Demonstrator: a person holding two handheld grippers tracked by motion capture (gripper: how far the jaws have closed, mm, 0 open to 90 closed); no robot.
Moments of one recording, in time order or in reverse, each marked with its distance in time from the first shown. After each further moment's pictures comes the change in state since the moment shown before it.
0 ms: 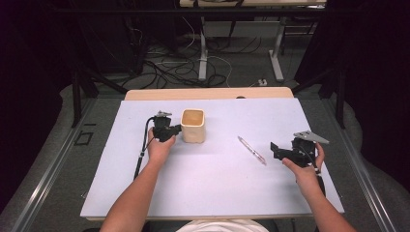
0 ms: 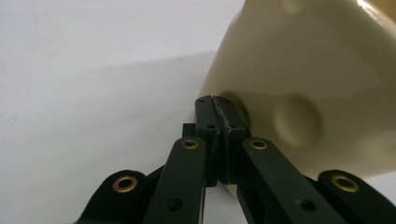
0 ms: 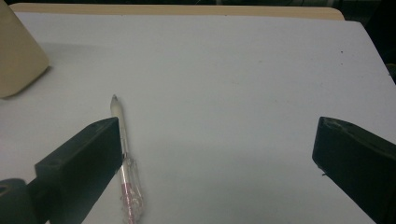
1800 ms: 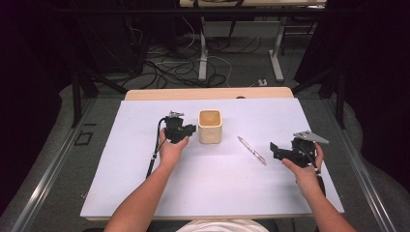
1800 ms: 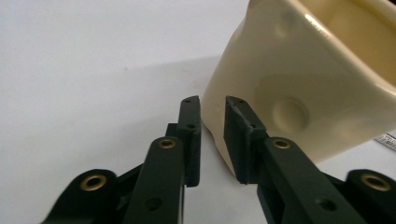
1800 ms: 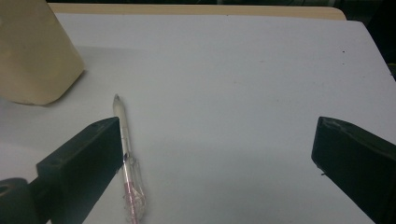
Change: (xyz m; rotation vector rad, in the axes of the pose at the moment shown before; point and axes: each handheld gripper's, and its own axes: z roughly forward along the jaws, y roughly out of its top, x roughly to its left) left arm -0.046 0.006 0.001 -0.021 -0.005 -0.001; right arm 0.001 0.001 -0.001 0.003 0.003 -0.002
